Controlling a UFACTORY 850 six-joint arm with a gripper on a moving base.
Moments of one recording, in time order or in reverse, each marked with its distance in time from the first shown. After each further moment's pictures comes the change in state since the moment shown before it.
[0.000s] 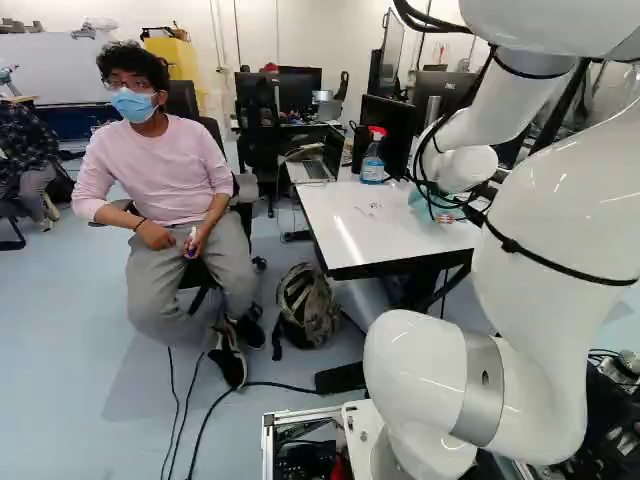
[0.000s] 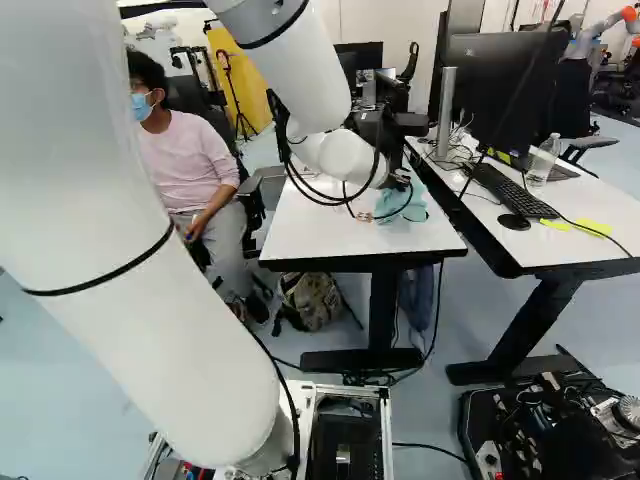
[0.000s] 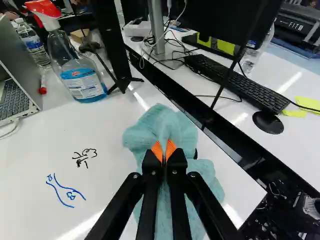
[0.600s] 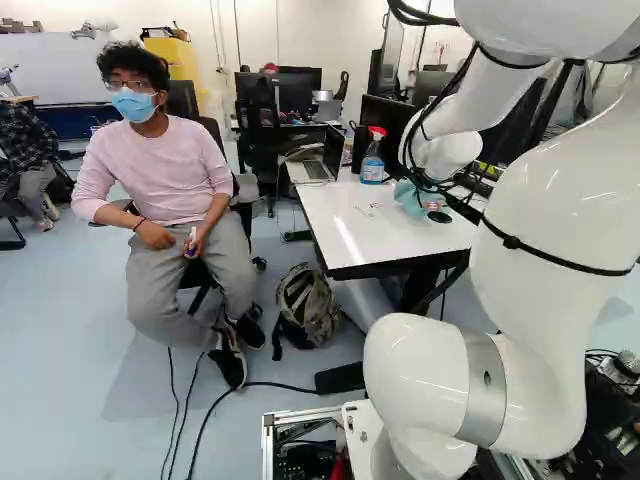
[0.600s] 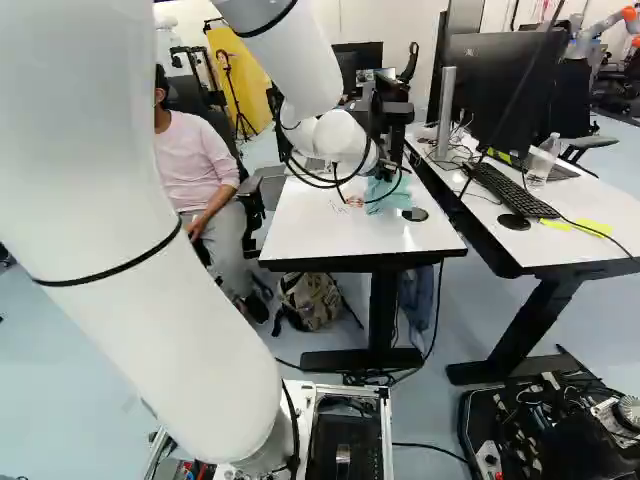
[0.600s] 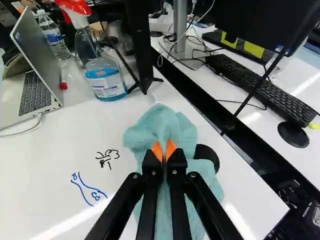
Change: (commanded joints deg) arm 4.3 -2.9 -5.8 0.0 -6.4 0.0
